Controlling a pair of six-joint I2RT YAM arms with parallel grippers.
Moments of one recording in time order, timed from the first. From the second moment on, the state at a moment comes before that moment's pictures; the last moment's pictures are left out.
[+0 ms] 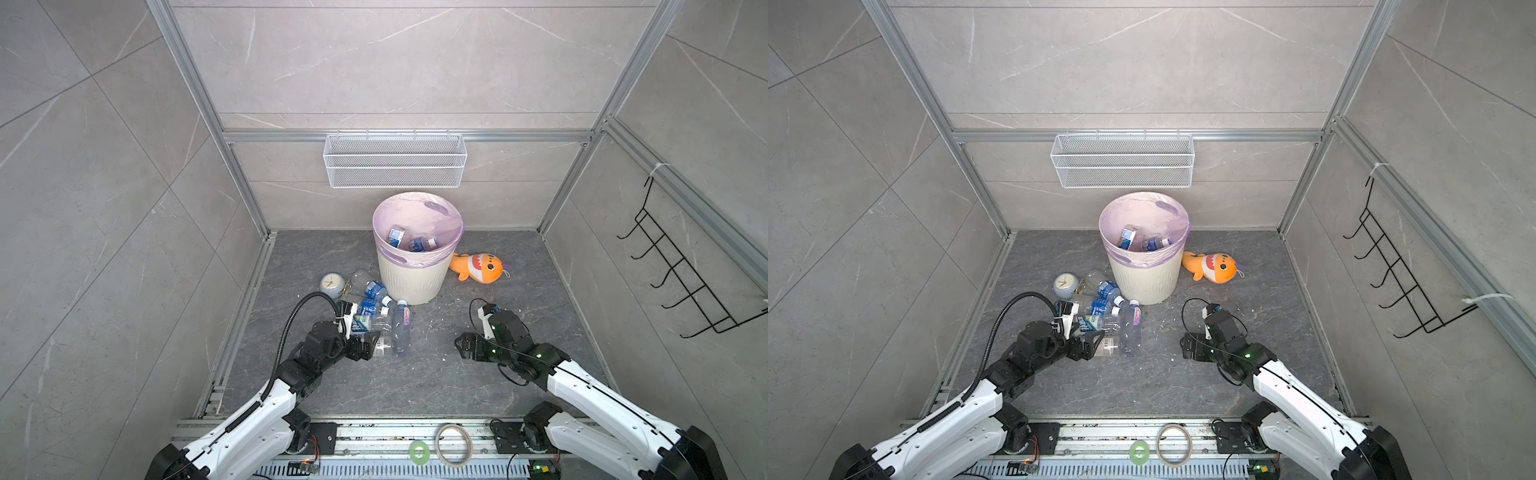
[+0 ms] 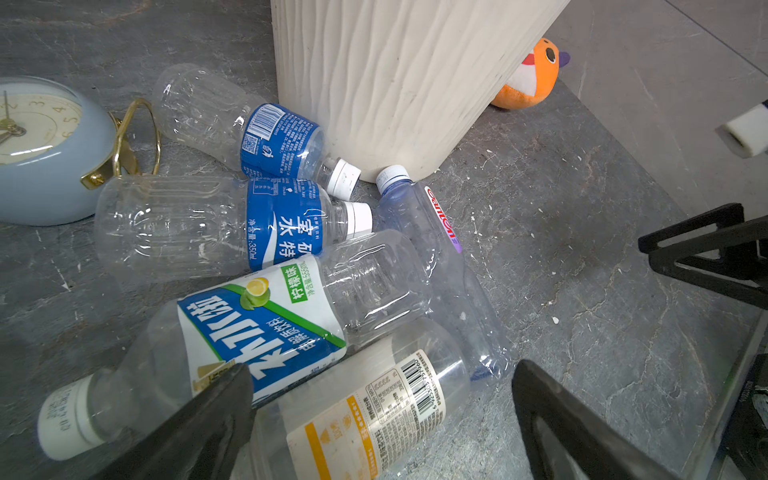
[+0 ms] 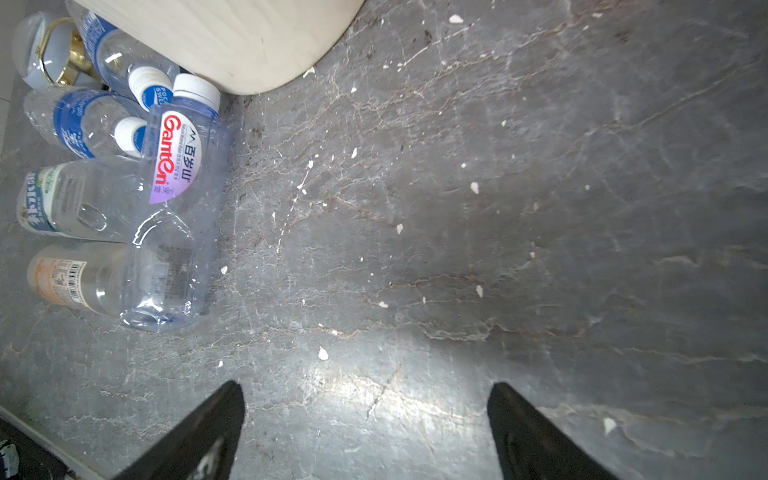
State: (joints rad) left arm -0.58 0.80 0.34 -0.05 0.11 -0.29; right arm 0.54 0.96 0.52 -0.46 -0.06 0.56
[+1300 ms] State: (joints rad) left arm -0.96 1.39 0.91 -0.66 -0.25 -0.28; right arm 0.57 0.97 0.52 -0.46 0.02 0.58
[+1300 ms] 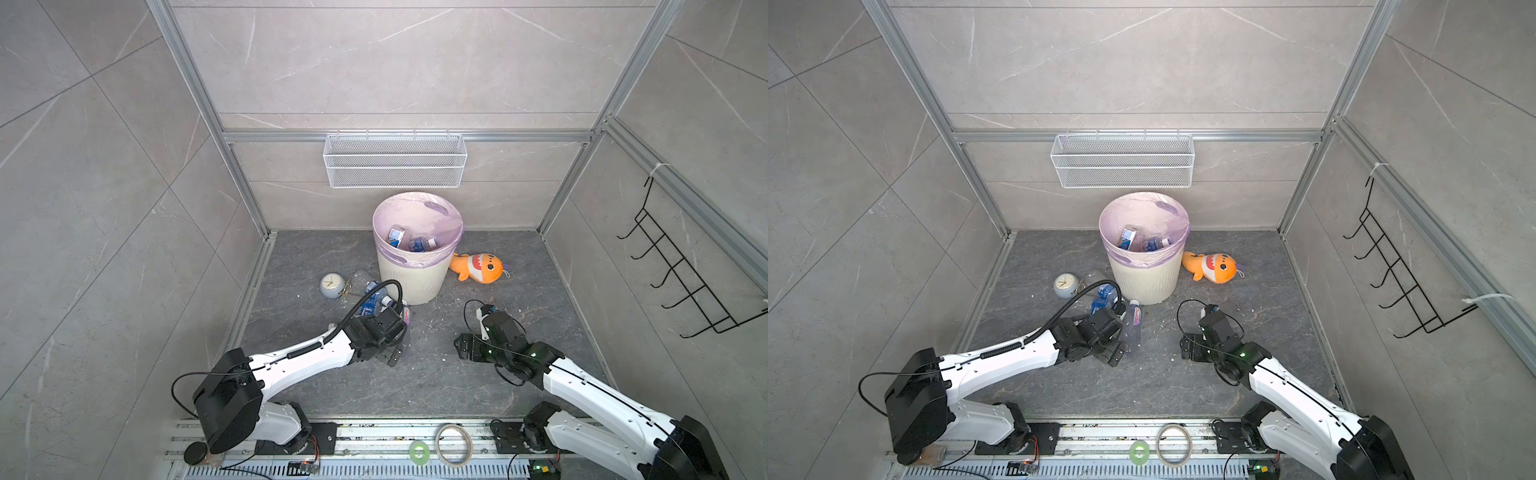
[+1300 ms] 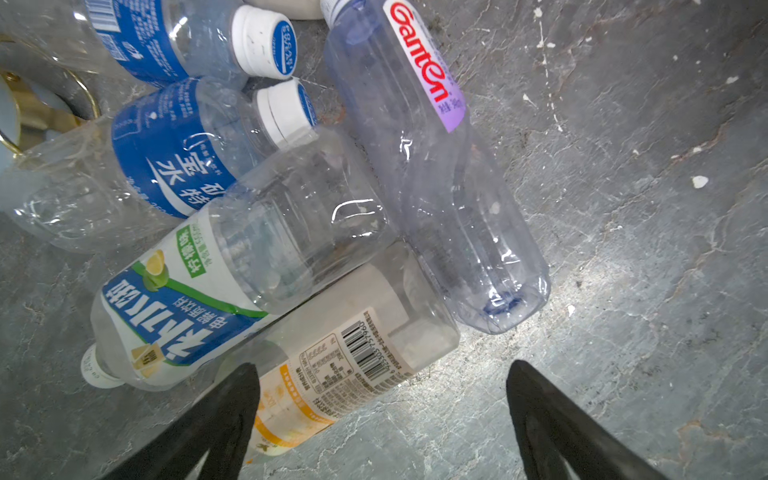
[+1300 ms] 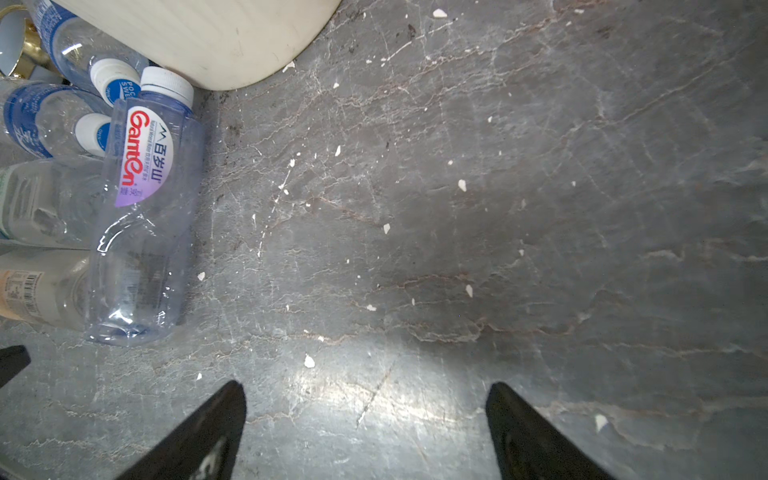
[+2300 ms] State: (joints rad) left arm -0.98 1.72 1.15 -0.50 -0.30 -0.56; right arm 0.57 0.84 0.54 -0.60 0.07 0.56
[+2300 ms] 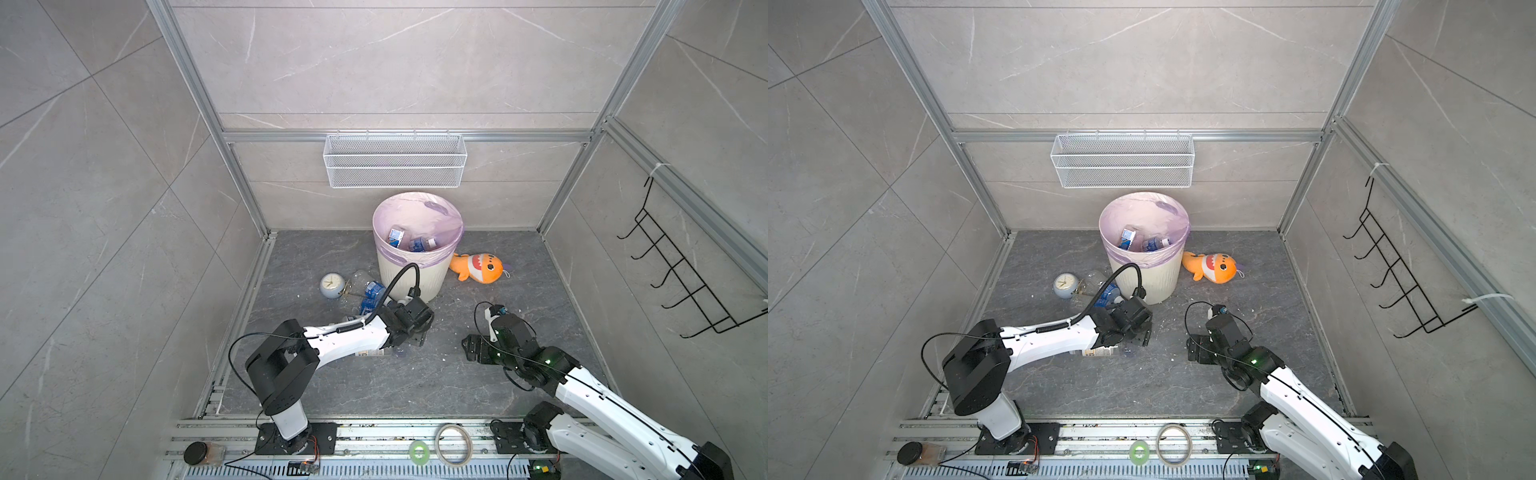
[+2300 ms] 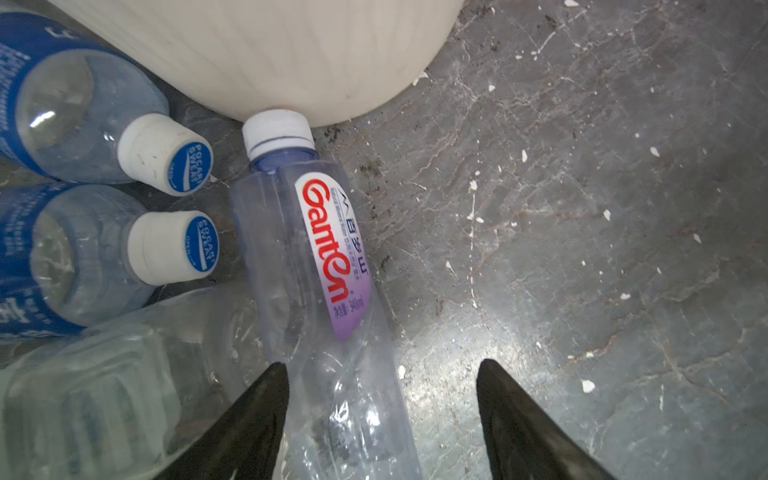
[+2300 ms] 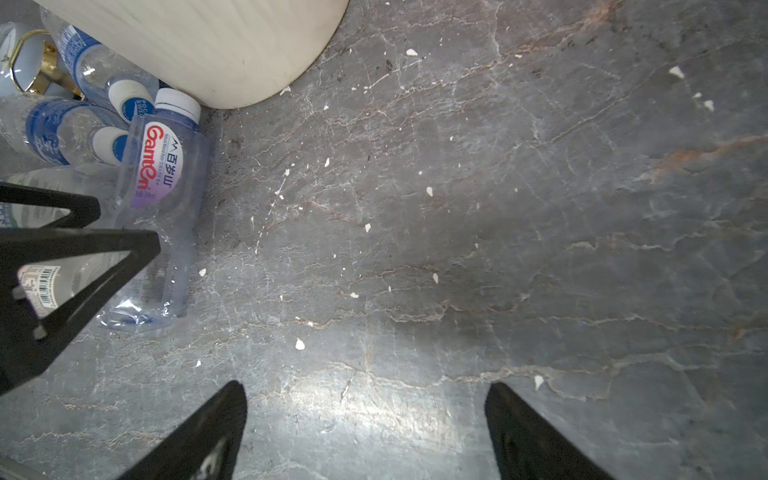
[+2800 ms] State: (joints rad) left arm -0.98 1.86 1.31 -0.64 -0.45 -0.63; right arm 0.57 0.85 0.54 -0.60 0.08 0.56
